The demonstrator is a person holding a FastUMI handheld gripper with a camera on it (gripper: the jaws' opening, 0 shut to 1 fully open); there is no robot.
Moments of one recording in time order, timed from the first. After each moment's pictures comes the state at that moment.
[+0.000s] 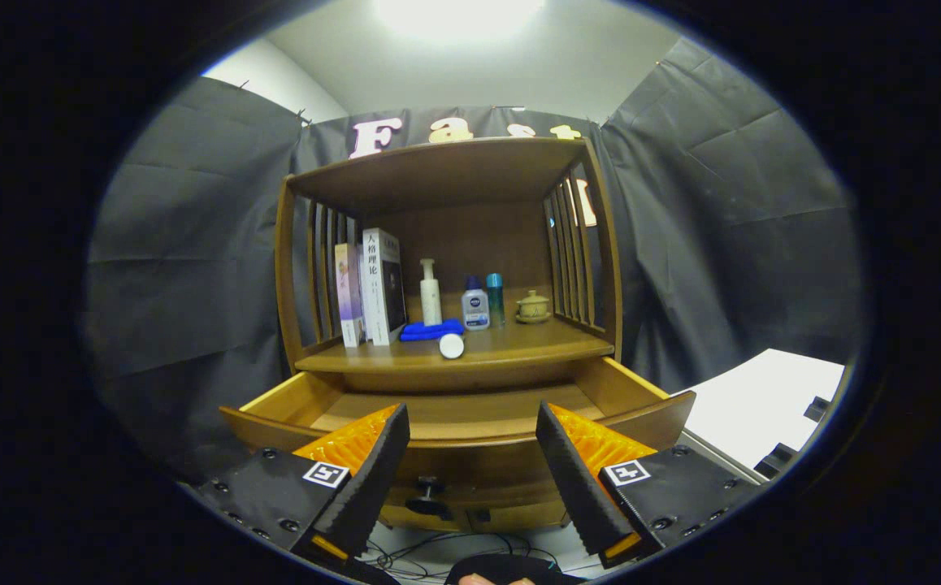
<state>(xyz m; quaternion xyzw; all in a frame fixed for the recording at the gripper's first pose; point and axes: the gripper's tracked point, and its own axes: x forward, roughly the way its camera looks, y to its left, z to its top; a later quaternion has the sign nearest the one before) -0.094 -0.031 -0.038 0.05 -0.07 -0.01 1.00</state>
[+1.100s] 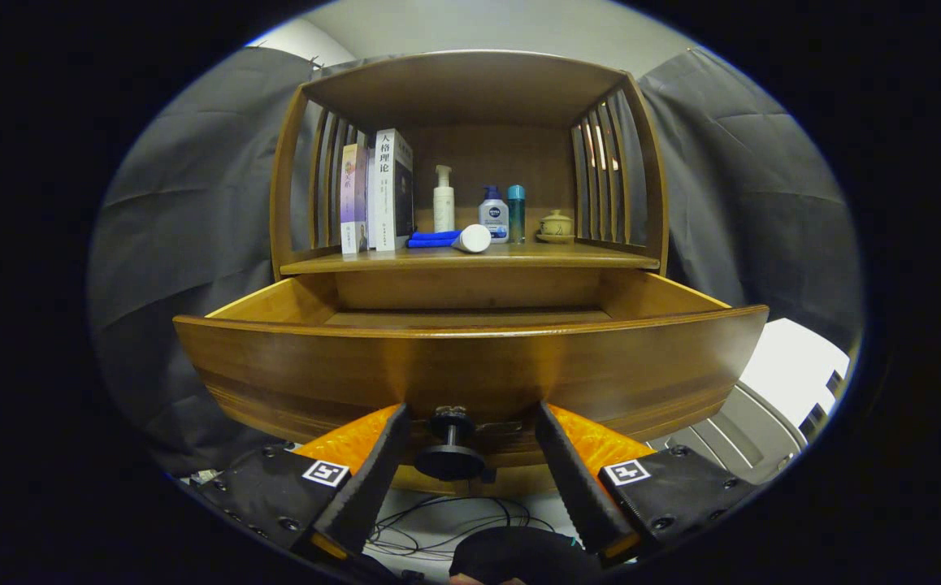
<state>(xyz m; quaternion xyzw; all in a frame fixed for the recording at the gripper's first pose) -0.034 0.011 -0.131 0.03 0.04 -0.02 1.00</state>
